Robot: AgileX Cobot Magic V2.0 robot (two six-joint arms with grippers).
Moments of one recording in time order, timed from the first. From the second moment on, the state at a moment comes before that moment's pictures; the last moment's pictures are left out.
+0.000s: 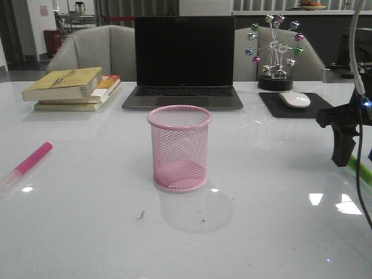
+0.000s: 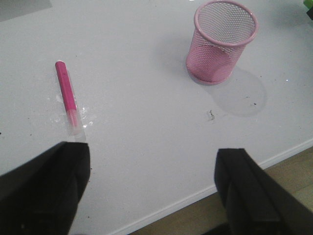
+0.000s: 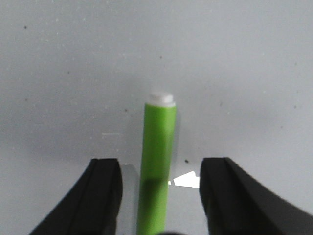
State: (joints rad) left arm -0.44 0.74 -0.71 -0.02 0.77 0.03; right arm 0.00 1.94 -1.28 0.04 0.72 -0.01
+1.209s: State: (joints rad) left arm -0.44 0.74 -0.71 -0.02 0.77 0.03; right arm 0.08 1.81 -1.34 0.03 0.70 -0.02
